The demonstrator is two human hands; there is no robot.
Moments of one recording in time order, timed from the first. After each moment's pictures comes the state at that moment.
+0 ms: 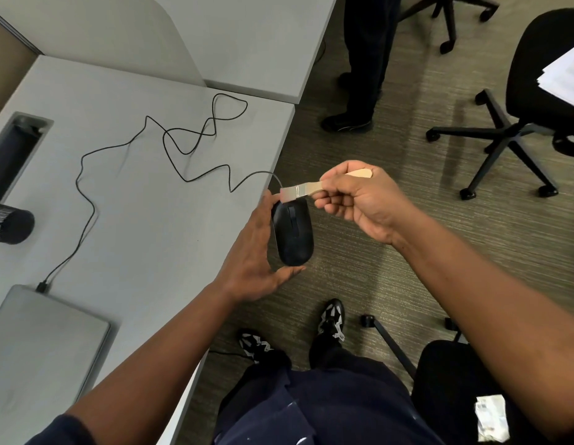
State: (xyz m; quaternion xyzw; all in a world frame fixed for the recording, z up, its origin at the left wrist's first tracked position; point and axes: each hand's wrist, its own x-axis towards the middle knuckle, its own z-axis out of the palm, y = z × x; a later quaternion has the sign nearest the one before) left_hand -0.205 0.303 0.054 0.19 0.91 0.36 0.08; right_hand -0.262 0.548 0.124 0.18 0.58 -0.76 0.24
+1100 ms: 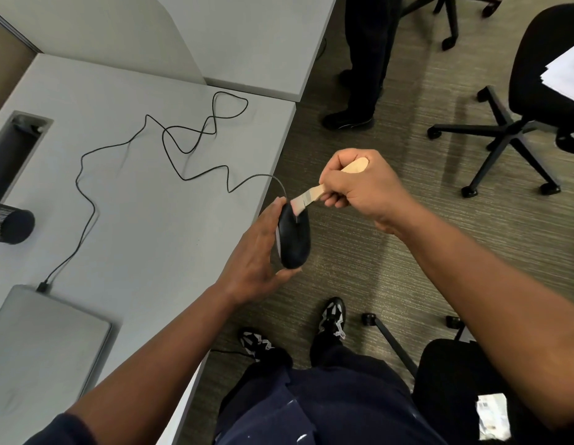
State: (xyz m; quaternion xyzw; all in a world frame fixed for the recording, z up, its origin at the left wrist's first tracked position) left_hand -0.202 0.299 0.042 0.22 0.92 0.32 0.07; right_hand -0.272 0.541 0.135 0.09 0.76 -0.62 0.19
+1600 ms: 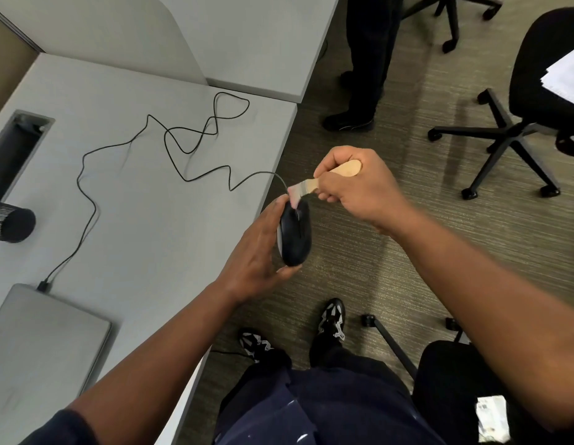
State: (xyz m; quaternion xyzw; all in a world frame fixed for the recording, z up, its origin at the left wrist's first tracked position) left_hand -0.207 0.300 0.042 0.24 0.91 0.34 0.06; right_hand -0.270 0.534 0.137 0.05 0.80 -0.58 0.13
